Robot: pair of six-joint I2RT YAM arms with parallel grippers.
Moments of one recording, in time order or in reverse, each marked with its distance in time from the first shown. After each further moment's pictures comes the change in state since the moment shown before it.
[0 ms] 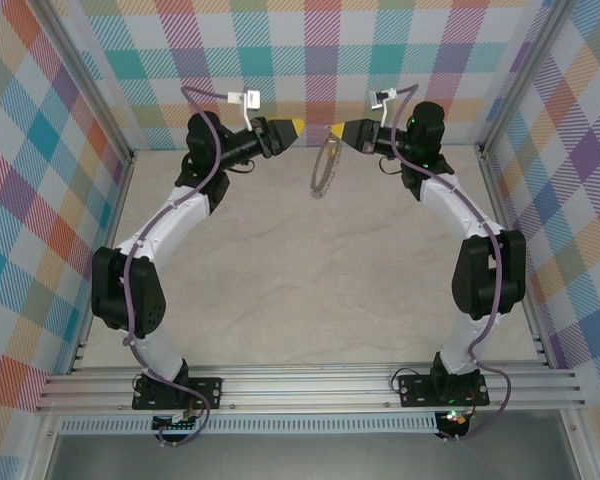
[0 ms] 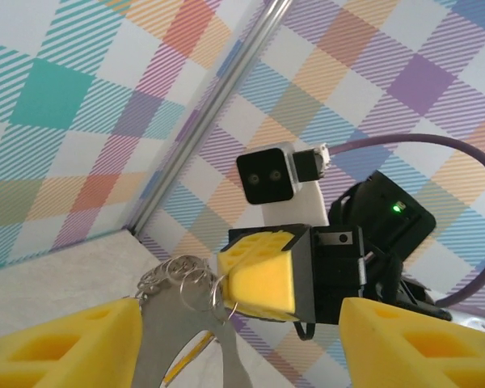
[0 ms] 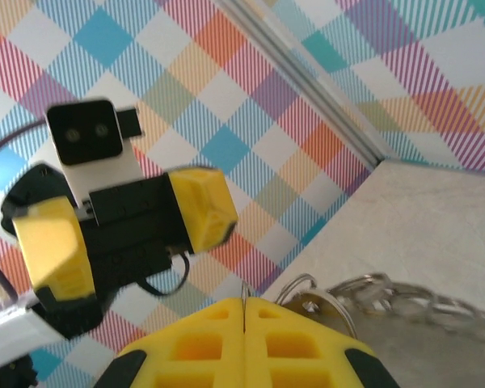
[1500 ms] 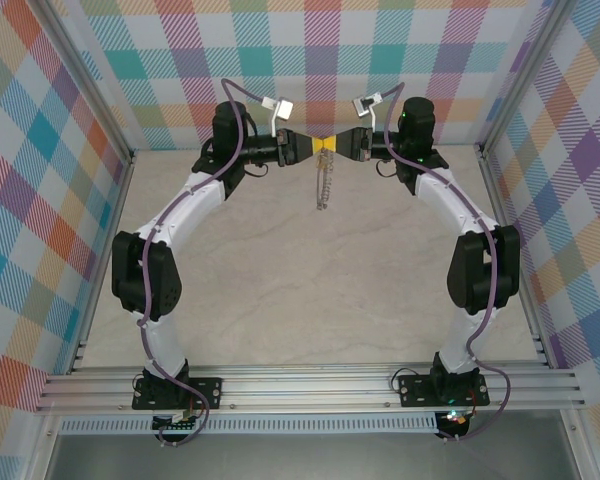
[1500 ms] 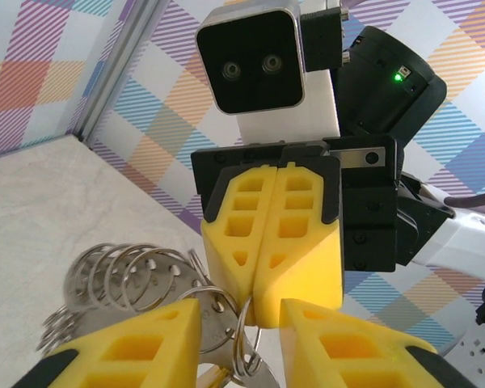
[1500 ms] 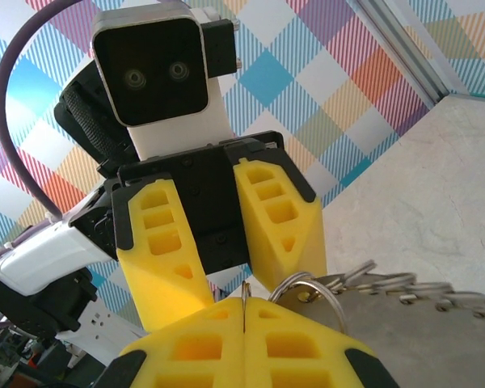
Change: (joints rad) left arm -0.050 0.155 0.185 -0.286 0.218 0.154; right arm 0.018 0.045 0.072 -0.133 -0.177 -0.094
